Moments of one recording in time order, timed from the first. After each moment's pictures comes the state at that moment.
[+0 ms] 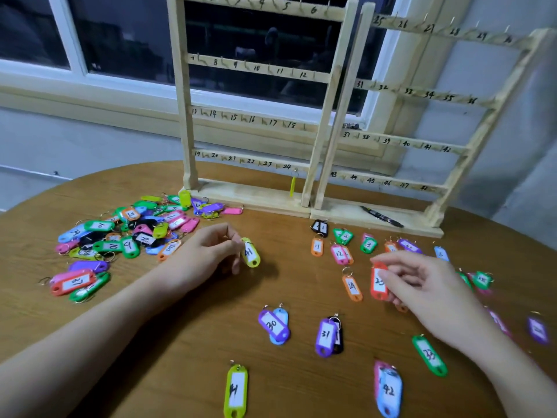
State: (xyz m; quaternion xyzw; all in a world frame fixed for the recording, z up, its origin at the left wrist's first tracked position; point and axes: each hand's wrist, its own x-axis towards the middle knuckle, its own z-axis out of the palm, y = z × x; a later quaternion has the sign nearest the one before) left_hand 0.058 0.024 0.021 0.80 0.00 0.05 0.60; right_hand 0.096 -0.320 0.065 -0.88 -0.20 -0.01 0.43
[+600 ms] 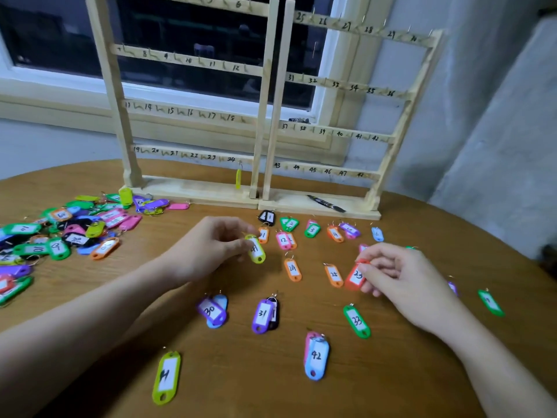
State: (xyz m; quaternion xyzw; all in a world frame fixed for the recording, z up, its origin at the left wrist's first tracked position) left_hand 0.094 -0.057 0.026 0.85 -0.09 0.03 0.53; right_hand 0.086 -0.386 0.063 -0.88 -0.14 -0.01 0.44
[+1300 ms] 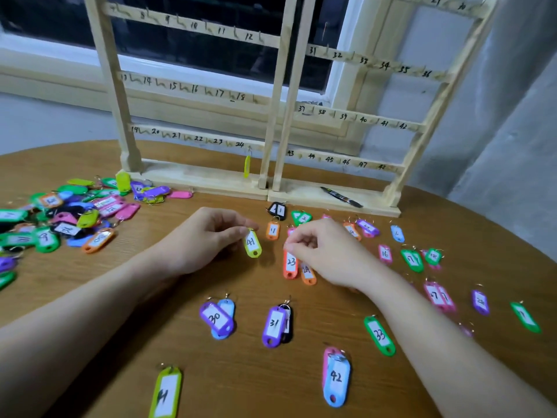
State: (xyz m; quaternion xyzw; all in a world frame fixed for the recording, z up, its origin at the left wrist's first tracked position) left_hand 0.114 -0.036 0.014 0.85 -0.07 0.03 0.52; right_hand 0.148 -0.275 0.048 -0.91 -0.26 0.06 0.31
